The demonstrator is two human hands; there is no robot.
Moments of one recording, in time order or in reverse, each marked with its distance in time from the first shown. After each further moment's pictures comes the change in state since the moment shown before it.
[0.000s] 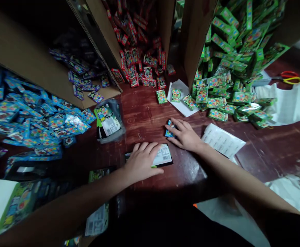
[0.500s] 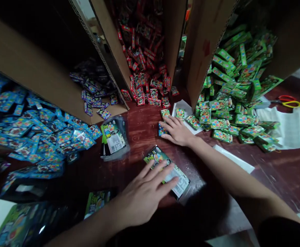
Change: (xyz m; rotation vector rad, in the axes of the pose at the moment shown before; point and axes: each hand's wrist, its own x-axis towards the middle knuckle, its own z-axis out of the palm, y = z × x) left_hand -0.014 0.009 -0.046 -0.043 -0.016 0.284; right_hand 0.109 0.017 -0.020 -0.101 -0.013 -0.074
